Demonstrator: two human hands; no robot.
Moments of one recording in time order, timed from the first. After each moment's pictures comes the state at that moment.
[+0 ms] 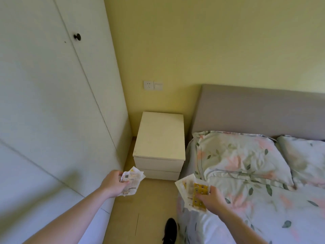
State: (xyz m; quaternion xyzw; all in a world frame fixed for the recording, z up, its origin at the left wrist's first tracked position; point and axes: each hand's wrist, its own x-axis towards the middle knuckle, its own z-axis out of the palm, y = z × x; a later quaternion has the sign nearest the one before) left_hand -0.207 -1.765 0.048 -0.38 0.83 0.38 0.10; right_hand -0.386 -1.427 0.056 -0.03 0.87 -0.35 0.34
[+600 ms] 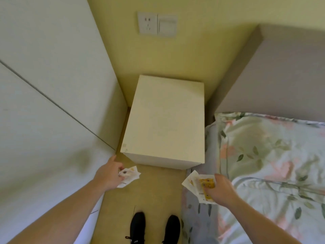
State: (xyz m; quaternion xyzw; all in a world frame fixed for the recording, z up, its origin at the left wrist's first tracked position) left_hand -0.403 -1.917 -0.218 -0.36 0.86 0.22 0.28; right_hand -0.615 -1.572 -0.203 -0.09 0.91 -0.13 0.38
